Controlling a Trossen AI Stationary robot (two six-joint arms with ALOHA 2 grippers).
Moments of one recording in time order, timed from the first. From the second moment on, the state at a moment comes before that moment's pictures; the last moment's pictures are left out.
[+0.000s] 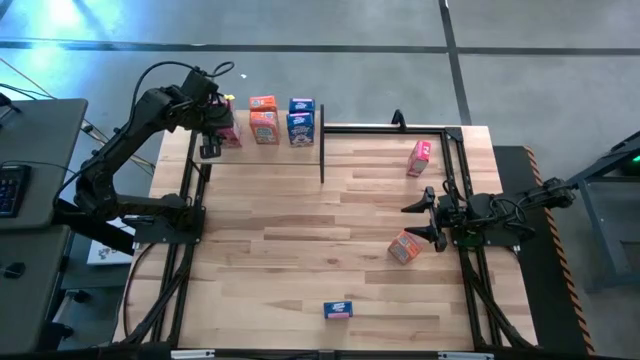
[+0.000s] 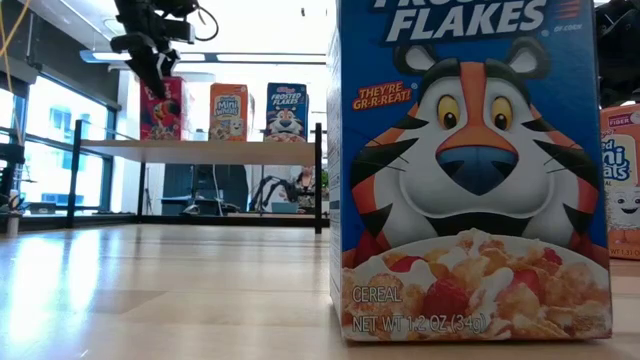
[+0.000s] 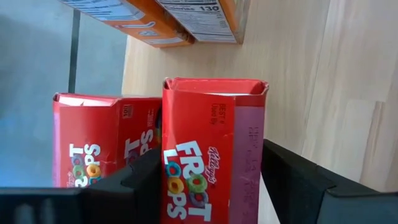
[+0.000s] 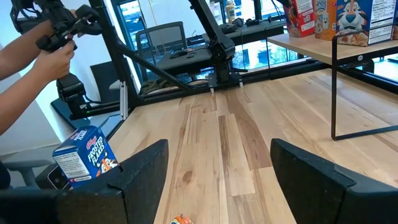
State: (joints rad) left arm 0.94 1.19 1.33 -1.24 -0.03 0.86; right arm 0.30 0.05 0.04 -0.03 0.23 0.23
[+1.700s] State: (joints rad) left arm 0.64 1.01 1.33 -1.09 0.03 0.45; right arm 0.30 0.05 0.04 -0.03 0.23 0.23
